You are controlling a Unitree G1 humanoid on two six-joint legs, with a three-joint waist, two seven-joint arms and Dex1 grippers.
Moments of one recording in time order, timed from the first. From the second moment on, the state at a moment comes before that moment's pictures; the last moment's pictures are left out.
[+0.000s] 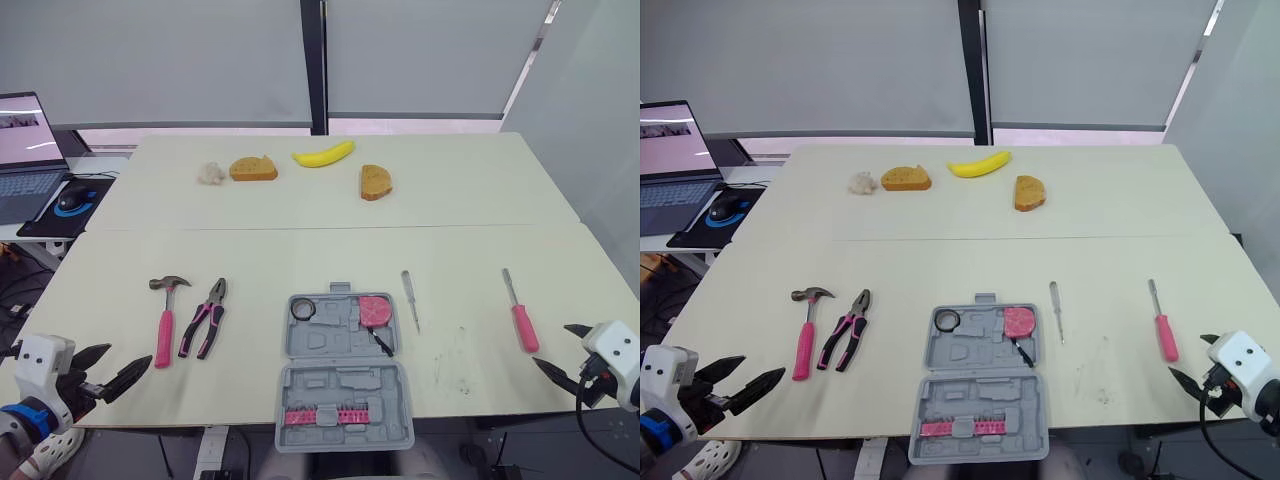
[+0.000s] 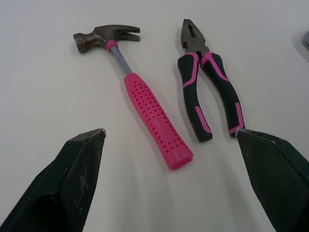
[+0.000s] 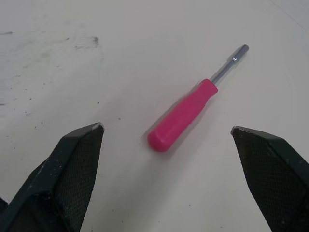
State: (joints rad) left arm 0.40 0.72 0.62 0.02 -0.48 0.32 -0.91; right arm 0.40 -0.81 -0.45 -0.10 0.14 0.08 0.92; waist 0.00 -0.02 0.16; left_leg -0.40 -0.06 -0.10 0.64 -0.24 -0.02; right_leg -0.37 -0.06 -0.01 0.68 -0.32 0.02
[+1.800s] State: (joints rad) left arm -0.07 0.56 0.20 -0.02 -0.29 0.78 -0.38; right arm -0.37 -0.81 0.20 -0.51 0.36 0.52 1.08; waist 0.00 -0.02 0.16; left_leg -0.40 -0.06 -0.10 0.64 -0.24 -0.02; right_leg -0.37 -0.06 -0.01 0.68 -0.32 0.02
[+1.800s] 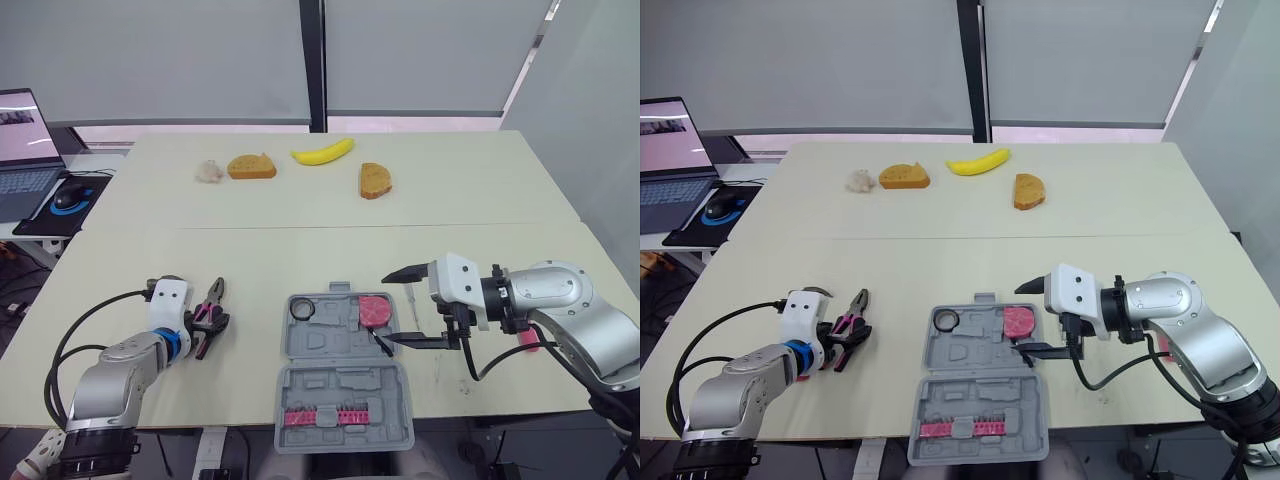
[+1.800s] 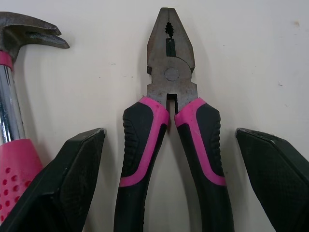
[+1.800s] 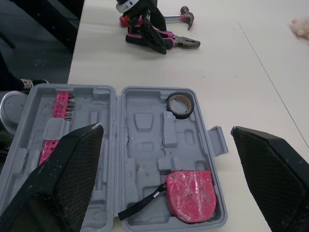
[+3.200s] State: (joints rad) left arm -0.43 0.75 -0.34 -0.21 -0.14 0.45 -1.02; right arm 0.05 -0.83 -0.08 -0.79 0.40 0.69 0.84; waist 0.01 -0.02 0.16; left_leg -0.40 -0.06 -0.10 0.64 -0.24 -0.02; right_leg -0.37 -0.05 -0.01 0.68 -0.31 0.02
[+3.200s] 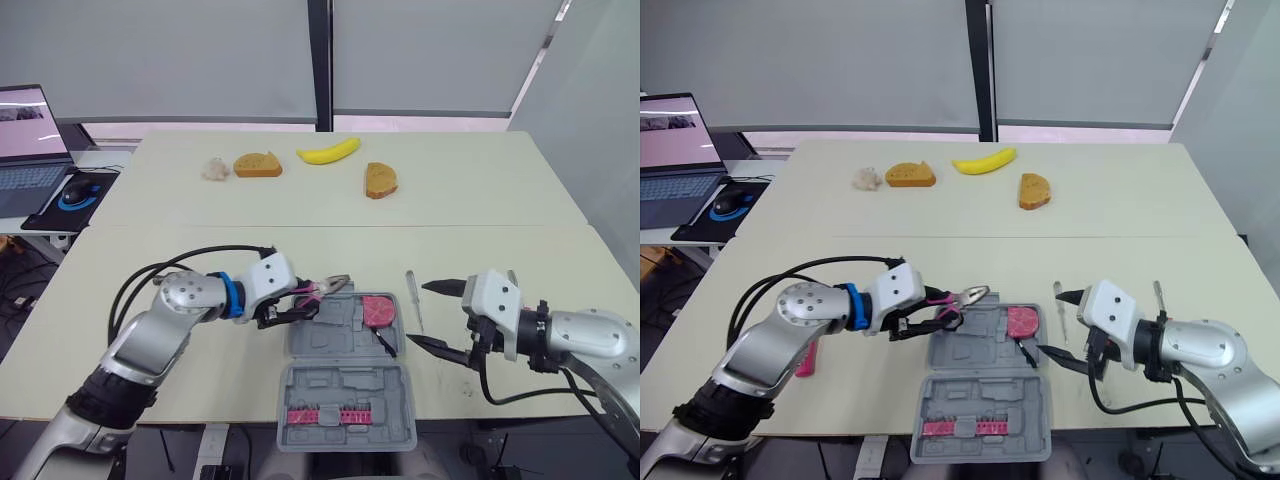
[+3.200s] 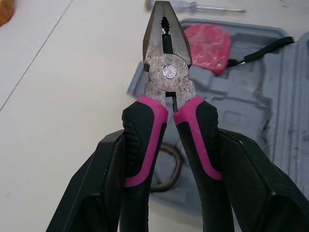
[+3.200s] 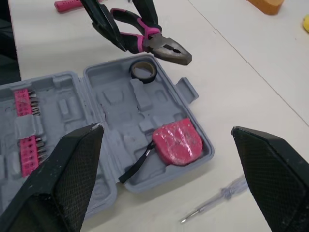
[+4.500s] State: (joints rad) left arm -0.58 0.67 -0.53 -0.15 -0.04 0.48 -1.21; right arm -0.54 -0.71 0.67 -0.48 0.03 0.84 0.82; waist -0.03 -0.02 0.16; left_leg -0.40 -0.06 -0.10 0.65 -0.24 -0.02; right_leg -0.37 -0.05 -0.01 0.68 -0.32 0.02
